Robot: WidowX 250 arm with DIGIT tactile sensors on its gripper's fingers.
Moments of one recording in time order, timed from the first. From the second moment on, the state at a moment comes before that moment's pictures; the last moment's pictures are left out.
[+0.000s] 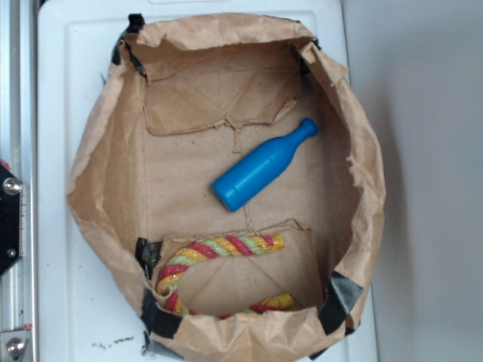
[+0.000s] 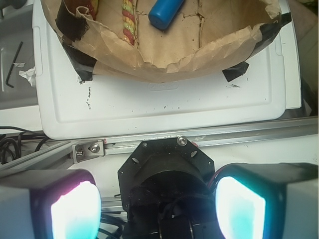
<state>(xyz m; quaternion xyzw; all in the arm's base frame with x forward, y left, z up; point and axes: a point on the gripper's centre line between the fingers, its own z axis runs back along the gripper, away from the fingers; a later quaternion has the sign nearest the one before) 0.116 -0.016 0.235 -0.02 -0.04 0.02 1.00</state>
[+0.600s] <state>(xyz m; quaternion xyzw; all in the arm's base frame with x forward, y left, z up) 0.183 -0.012 0.228 -0.01 -0.08 0.01 1.00</state>
